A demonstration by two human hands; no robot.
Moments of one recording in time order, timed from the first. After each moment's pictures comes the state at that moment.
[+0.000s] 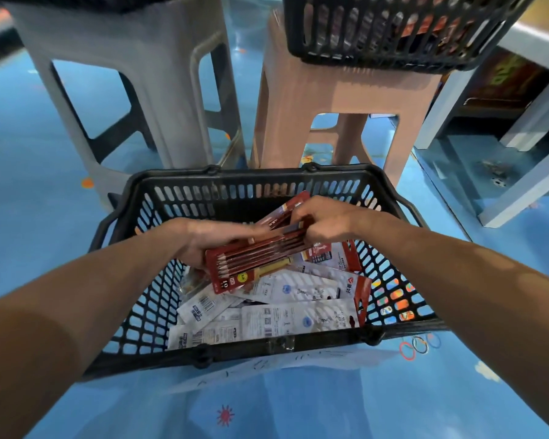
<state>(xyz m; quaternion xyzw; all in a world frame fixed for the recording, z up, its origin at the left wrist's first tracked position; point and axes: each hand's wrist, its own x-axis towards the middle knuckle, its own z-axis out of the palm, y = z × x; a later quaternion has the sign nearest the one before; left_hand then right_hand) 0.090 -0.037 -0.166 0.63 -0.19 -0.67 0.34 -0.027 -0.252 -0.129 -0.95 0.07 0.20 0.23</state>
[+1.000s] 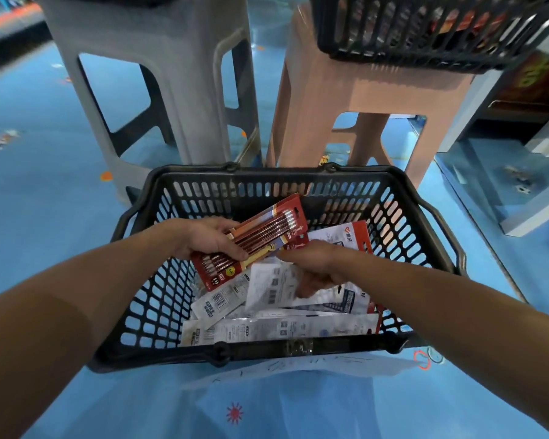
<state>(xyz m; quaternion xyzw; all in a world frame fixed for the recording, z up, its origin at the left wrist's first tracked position) 0.115 -0.008 -0.179 0.77 -0.19 -0.53 0.30 -0.035 -0.202 -0.188 -0.76 0.32 0.30 0.48</state>
